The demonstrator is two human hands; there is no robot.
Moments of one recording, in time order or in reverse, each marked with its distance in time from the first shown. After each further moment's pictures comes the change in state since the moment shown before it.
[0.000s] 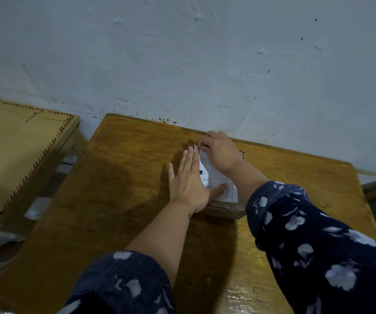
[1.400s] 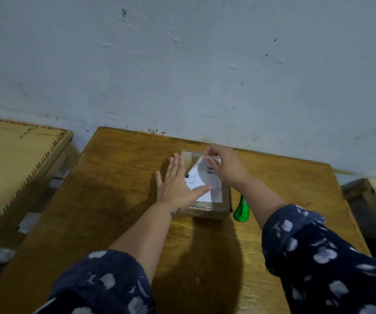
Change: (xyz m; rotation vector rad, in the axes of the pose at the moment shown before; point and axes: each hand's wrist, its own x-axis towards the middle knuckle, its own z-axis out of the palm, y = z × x) left_hand -0.003 0.003 -0.009 -0.096 -0.060 -0.004; right_hand -0.059 0.010 -0.038 0.342 0.086 0.154
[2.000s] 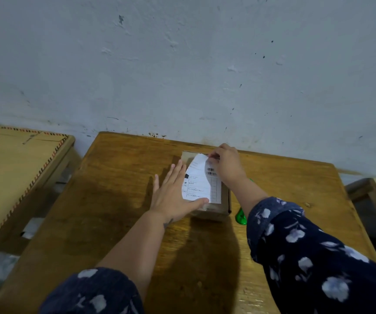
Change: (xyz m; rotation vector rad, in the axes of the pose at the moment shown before) left_hand -0.008 -0.017 -0.003 0.148 0.006 0.121; right_hand 0.020 0.012 0.015 -0.064 0.081 0.209
